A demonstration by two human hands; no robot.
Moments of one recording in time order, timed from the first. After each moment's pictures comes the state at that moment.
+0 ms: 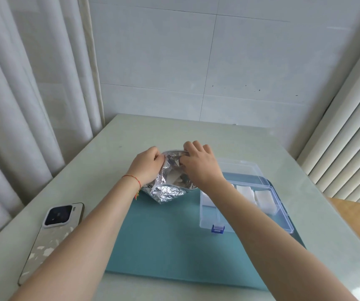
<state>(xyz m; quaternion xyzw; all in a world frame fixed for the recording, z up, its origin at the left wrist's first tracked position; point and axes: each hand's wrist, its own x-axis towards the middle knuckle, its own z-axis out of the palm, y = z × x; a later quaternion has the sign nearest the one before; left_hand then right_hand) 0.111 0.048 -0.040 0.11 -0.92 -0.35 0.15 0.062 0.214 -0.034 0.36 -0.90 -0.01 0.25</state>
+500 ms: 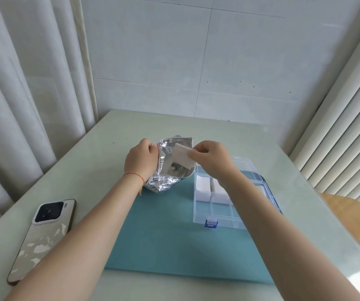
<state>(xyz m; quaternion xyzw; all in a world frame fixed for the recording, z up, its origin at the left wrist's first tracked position) 0.106 0.063 -0.041 0.19 -0.89 -0.35 0.23 0.081 0.250 0.000 0.14 -0.87 0.47 -0.01</state>
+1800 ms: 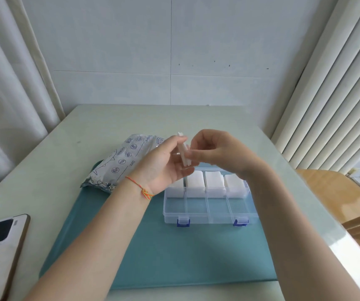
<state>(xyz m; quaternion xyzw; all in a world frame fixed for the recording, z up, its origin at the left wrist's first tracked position) 0.112 0.180 -0.005 0.05 -0.52 -0.84 -0.13 0.077 0.345 0.018 0.25 -0.83 0.48 -0.09</state>
